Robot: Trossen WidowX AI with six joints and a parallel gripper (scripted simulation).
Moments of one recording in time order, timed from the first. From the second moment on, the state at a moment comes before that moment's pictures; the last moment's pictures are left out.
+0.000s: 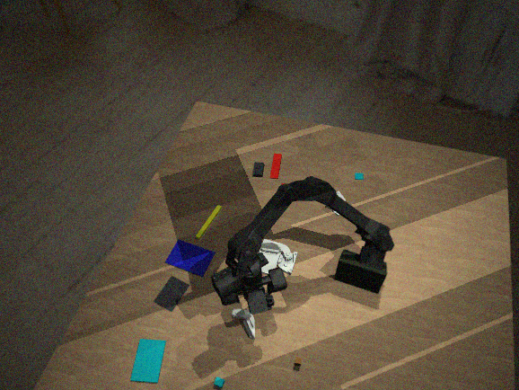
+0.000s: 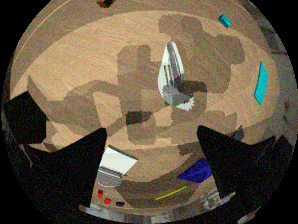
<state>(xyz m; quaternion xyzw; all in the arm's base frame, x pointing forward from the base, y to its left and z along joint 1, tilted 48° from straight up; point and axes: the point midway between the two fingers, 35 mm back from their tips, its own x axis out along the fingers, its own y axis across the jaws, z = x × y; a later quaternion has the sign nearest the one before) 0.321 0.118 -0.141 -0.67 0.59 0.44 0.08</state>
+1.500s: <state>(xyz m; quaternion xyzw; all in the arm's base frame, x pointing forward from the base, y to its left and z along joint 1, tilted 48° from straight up) 0.321 0.118 -0.141 -0.67 0.59 0.44 0.08</state>
